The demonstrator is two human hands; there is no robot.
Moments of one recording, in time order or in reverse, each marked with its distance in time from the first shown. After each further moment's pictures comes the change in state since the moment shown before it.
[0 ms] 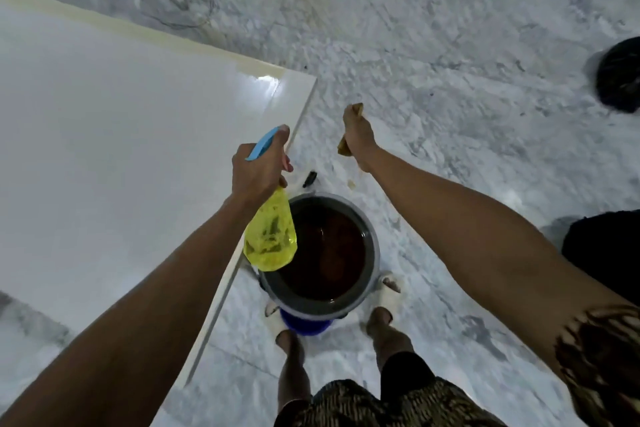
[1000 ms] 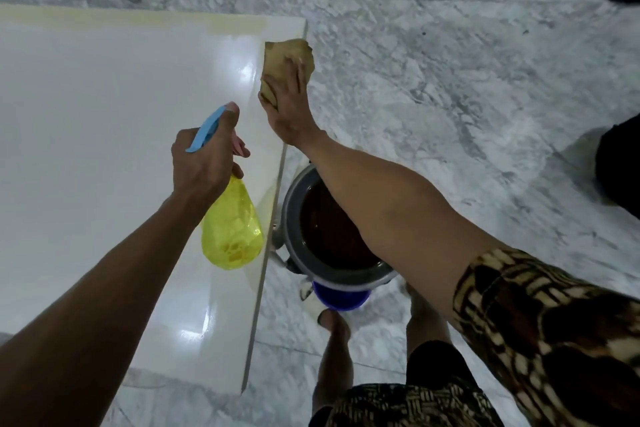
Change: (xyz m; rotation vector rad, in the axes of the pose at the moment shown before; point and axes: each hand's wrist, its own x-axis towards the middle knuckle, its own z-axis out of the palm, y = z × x) left_hand 0.027 -0.044 -0.081 0.256 -0.033 0.134; right_hand 0.048 0.065 0.161 -0.538 0.239 -0.844
